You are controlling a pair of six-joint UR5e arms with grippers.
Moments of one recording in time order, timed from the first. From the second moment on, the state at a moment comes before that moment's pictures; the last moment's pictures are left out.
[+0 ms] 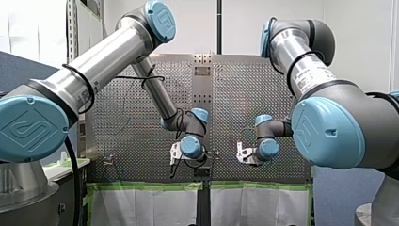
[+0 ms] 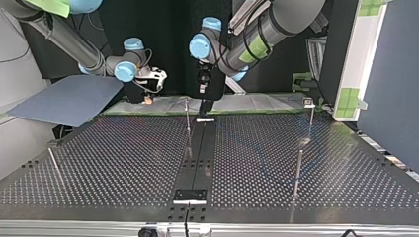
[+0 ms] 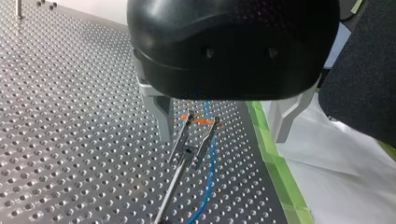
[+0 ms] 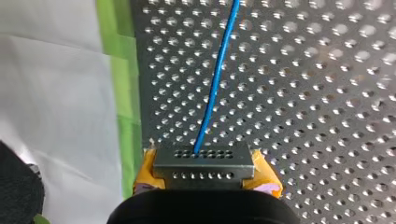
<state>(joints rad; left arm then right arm) -0.68 -2.37 -1.68 -2.59 -2.01 -1.71 1.91 -0.68 1.61 -0.50 1.53 1.55</state>
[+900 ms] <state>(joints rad) -0.66 -2.37 -1.68 -2.61 -2.01 -1.71 1.97 -0.73 1.67 -0.37 1.53 1.46</state>
